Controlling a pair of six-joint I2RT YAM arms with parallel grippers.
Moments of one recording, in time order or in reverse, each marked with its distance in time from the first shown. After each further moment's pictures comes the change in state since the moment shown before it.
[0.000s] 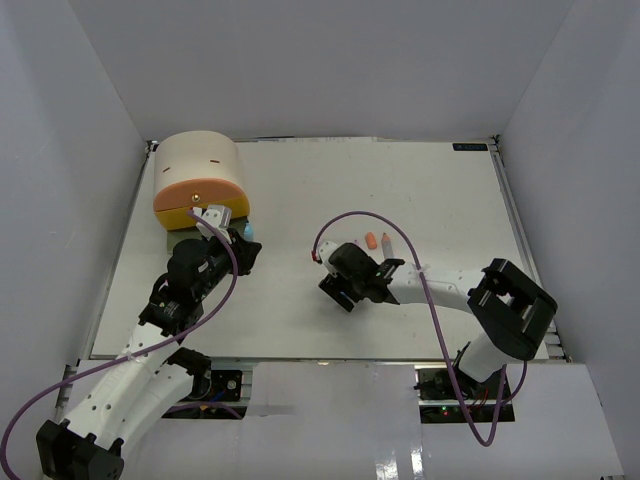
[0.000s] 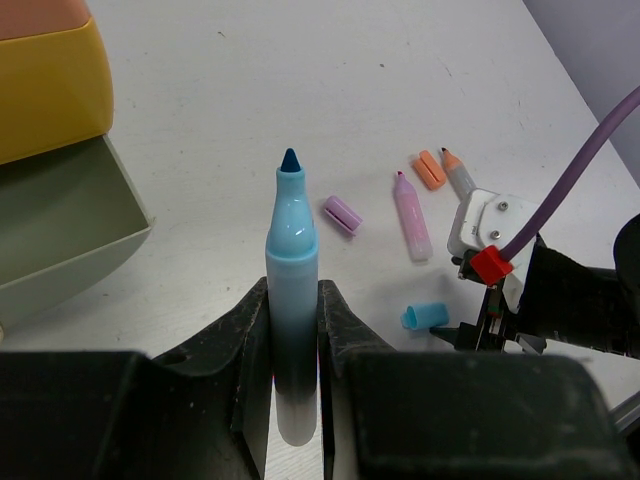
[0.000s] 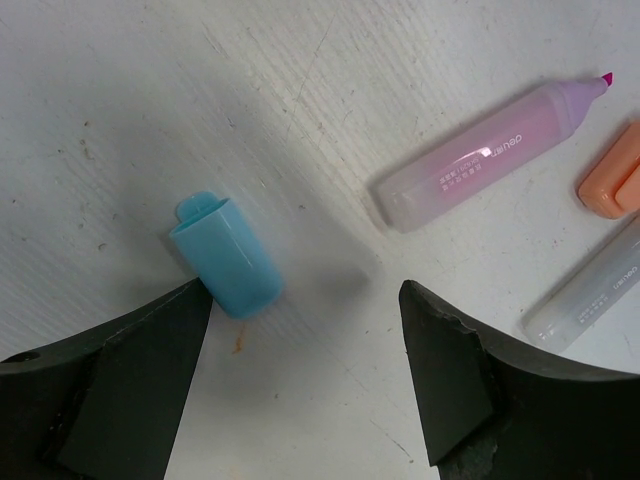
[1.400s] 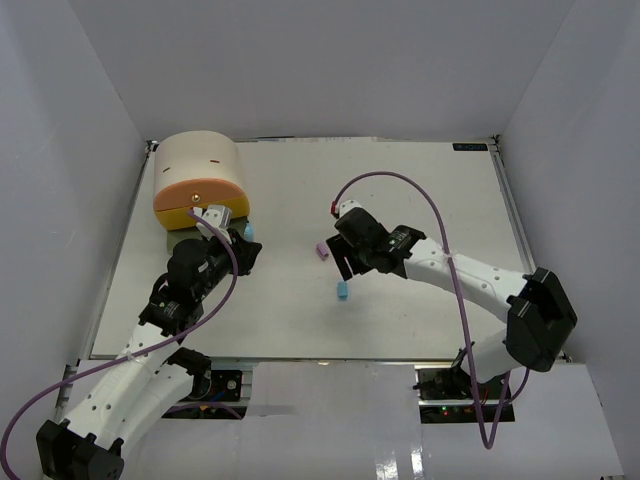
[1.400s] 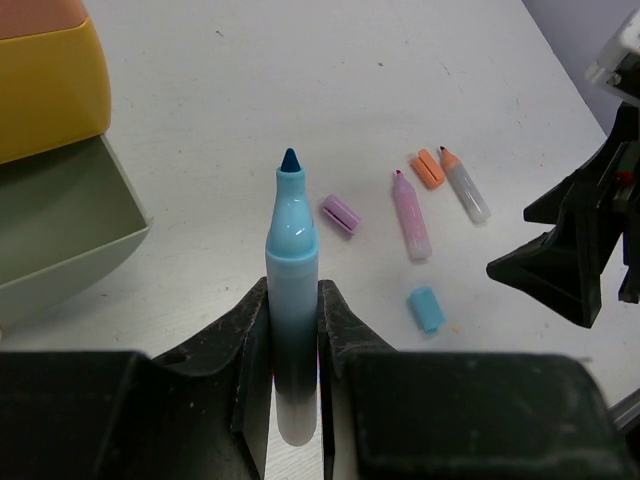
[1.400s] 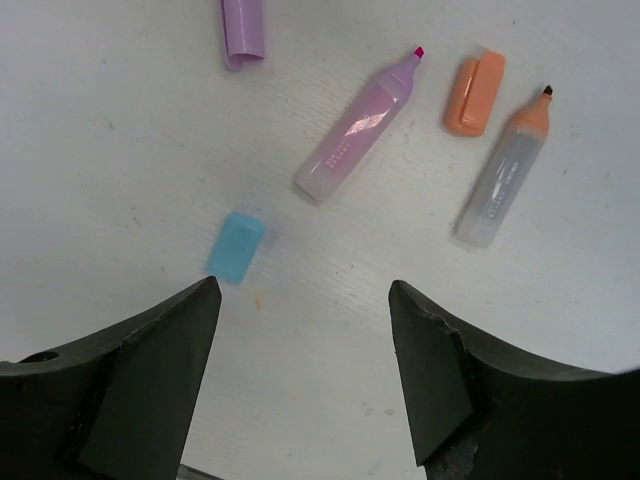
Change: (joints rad) left arm 0.000 0.000 0.000 0.000 0.005 0.001; right arm -0.068 -0.108 0.273 -0.374 0.062 0.301
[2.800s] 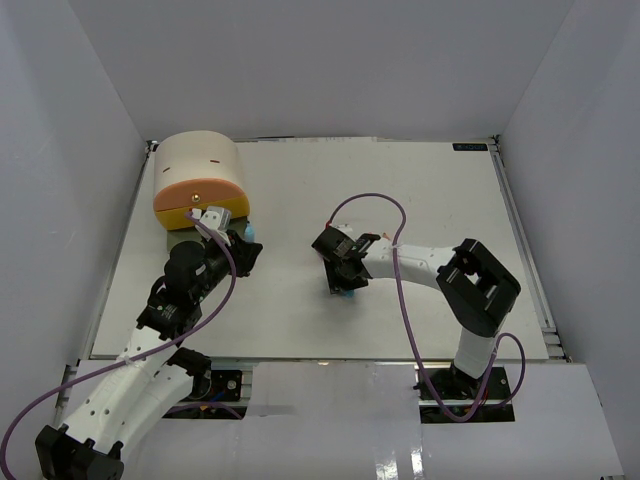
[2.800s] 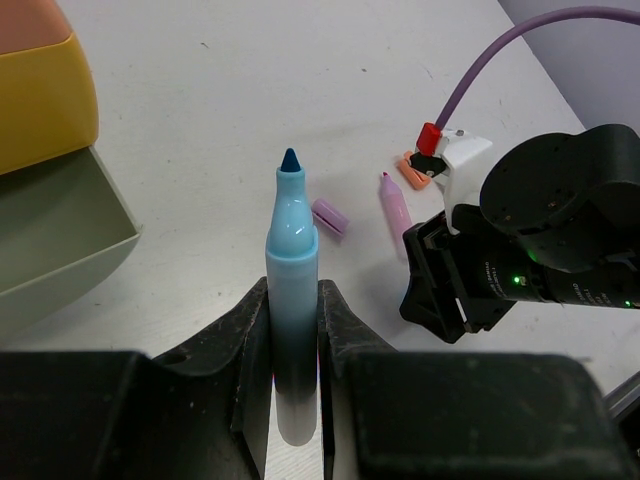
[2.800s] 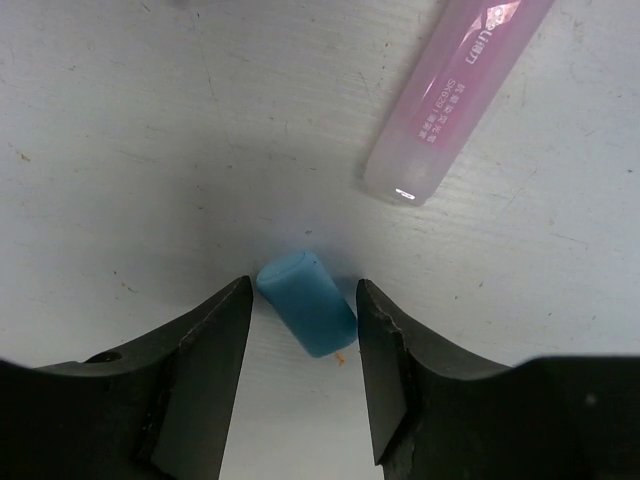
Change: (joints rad) left arm 0.000 -0.028 -0.005 0.006 0.027 0.012; right arm 0.031 0.318 0.035 0.026 -0.055 0.409
